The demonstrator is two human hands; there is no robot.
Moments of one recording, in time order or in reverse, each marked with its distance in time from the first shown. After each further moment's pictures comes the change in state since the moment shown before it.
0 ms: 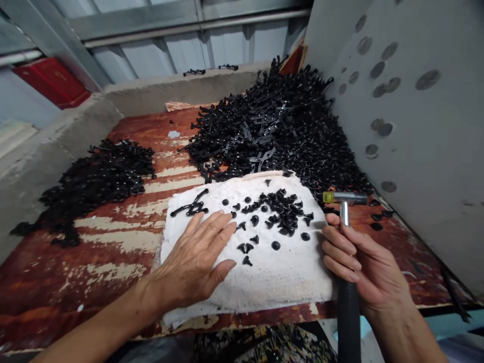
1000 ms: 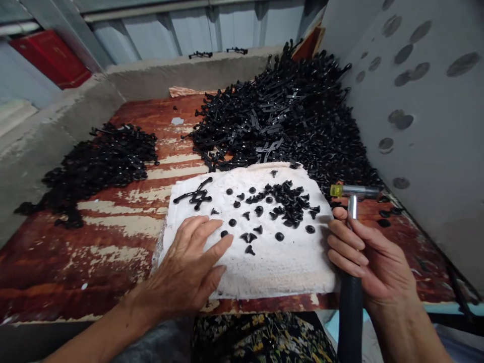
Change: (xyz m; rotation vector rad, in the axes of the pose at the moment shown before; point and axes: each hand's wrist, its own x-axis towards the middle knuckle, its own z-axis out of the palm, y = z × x) left_hand -0.031 0.016 0.000 -0.080 0.087 -0.040; right_hand 0.001 -0.001 -0.008 0.031 -0.135 0.054
